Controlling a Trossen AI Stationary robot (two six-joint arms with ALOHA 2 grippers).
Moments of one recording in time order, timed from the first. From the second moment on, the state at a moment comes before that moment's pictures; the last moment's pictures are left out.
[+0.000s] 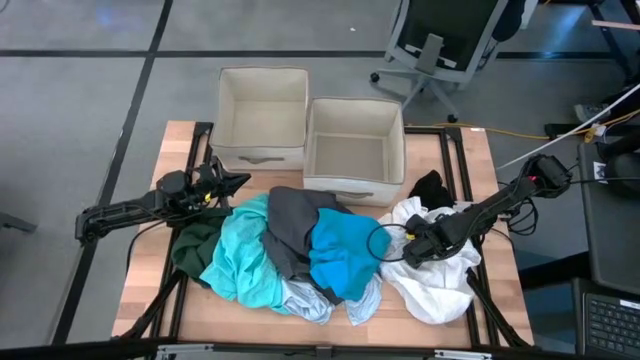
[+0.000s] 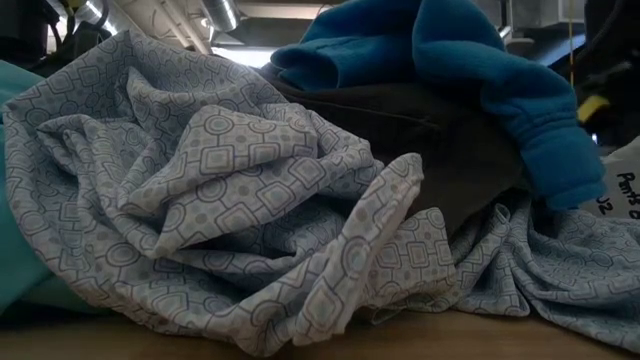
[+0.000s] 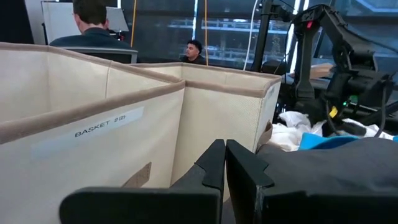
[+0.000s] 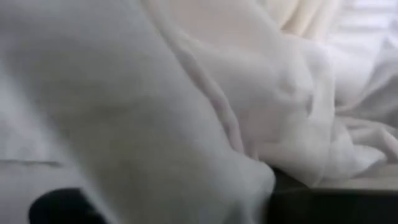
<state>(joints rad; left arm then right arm) 0.26 0.00 0.01 0.06 -0.13 -0.07 0.51 1.31 0.67 -0.94 0.12 1.28</state>
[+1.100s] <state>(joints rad) 0.26 0.00 0.01 0.06 -0.13 -0.07 0.51 1.31 1.40 -1.45 0.30 1.08</state>
